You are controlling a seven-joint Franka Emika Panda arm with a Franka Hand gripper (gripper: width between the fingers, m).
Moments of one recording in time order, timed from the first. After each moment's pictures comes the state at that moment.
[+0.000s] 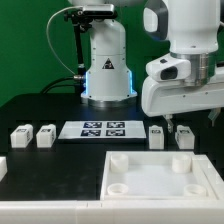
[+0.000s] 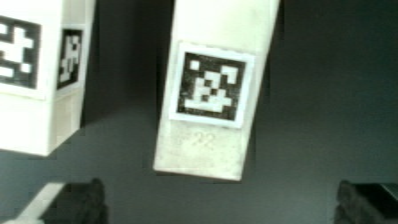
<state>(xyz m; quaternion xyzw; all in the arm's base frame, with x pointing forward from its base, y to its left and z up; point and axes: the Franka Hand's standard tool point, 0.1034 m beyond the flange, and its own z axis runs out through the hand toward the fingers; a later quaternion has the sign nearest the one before) 0.423 0.164 0.043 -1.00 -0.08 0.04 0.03</state>
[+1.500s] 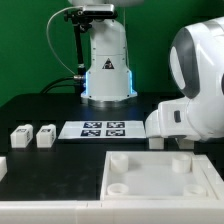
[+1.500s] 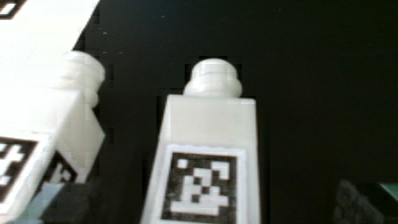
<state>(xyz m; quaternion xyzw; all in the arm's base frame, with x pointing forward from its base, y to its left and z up) 0.398 0.168 0.009 -0.89 -0.02 0.46 -0.01</state>
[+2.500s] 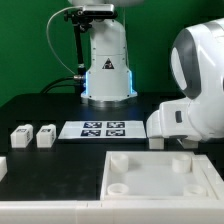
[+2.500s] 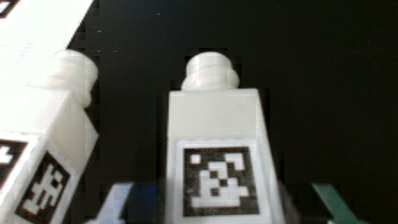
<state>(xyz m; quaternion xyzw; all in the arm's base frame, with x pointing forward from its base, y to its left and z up) 0.399 0.167 0.009 -0.89 -0.02 0.46 -0.01</state>
